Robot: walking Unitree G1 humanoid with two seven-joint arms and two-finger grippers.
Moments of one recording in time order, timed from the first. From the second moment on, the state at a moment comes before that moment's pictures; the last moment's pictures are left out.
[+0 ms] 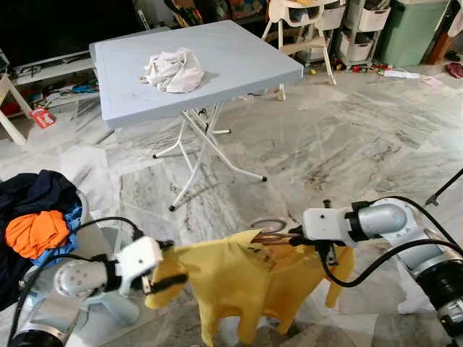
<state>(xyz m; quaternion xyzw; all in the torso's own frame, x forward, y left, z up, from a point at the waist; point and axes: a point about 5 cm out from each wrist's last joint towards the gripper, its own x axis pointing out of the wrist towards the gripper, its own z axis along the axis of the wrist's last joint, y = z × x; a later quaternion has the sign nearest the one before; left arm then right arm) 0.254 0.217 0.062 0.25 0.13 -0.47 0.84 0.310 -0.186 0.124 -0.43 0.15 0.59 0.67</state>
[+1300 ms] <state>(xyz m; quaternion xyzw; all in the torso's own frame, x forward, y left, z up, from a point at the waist) 0.253 0.239 0.032 0.17 0.17 -0.38 0.89 0.318 -0.201 0.142 -0.43 0.13 0.58 0.68</state>
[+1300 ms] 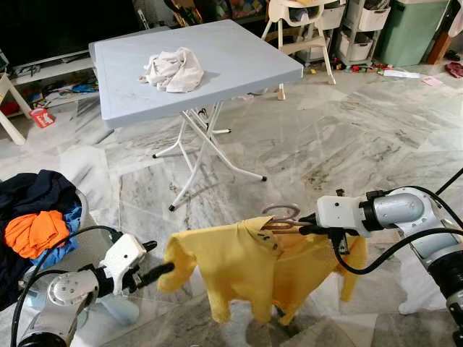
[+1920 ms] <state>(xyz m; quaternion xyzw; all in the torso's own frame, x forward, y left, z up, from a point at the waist) 0.259 0.226 0.023 0.16 0.17 -0.38 0.90 0.311 -0.208 0.149 -0.41 0.14 0.59 0.68</state>
